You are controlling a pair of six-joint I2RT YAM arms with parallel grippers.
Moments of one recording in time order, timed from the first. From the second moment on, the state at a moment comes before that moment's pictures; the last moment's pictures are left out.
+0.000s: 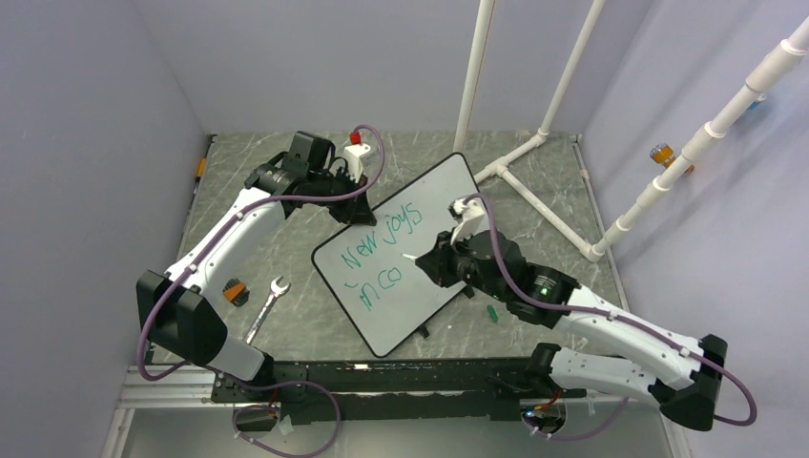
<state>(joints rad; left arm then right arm) -0.45 1.49 1.42 -0.75 0.61 0.08 1.00 0.95 0.87 -0.33 0.18 0.50</state>
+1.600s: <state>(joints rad) -0.45 1.48 1.42 -0.74 0.61 0.08 0.87 1.03 0.78 -0.25 0.00 0.44</state>
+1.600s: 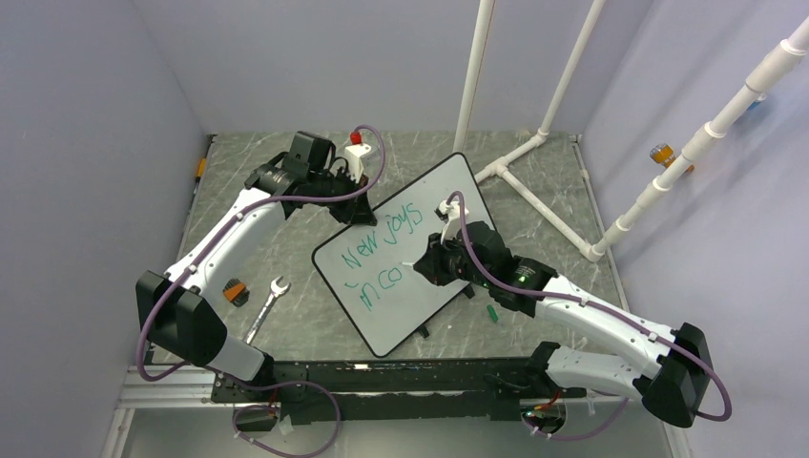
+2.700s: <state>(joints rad) -0.45 1.48 1.42 -0.74 0.60 0.08 0.87 1.00 0.73 -0.25 0.01 0.49</state>
